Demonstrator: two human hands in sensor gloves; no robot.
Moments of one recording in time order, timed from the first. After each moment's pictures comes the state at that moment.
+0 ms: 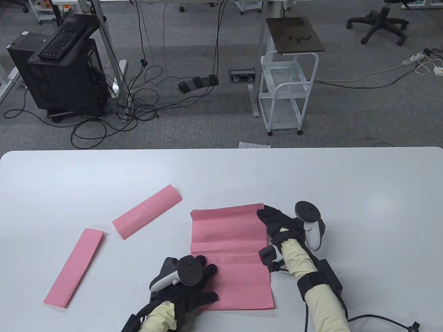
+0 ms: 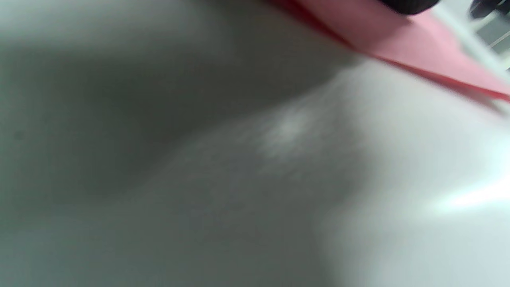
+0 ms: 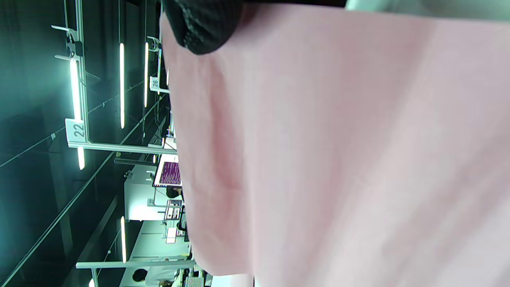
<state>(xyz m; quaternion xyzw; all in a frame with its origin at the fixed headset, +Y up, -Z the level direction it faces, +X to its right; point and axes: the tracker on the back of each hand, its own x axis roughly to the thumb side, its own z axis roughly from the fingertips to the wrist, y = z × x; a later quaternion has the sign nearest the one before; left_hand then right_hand) -0.134 -0.807 -0.284 -0.38 -0.19 0.16 0.89 0.168 -0.766 -0.409 -0.07 0.16 0.76 0.62</state>
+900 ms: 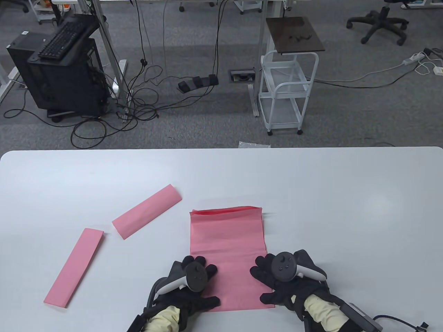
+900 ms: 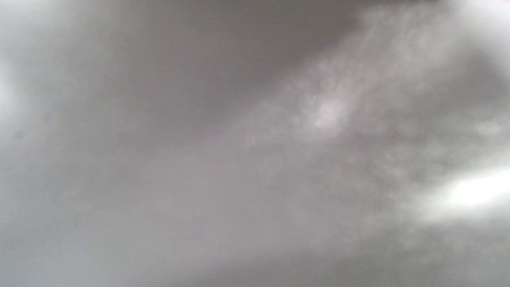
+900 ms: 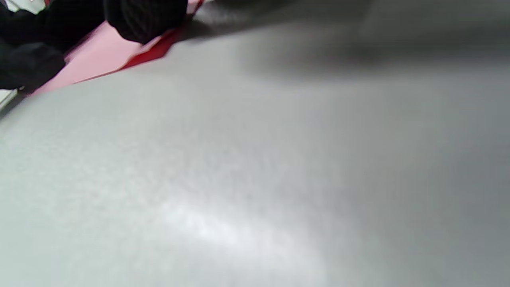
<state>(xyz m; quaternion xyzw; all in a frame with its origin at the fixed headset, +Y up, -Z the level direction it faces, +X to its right) -0.130 -0.814 -0.279 -0.38 -0.17 0.09 0.90 0.168 -0.802 -0.292 0.18 0.35 0.91 0.15</state>
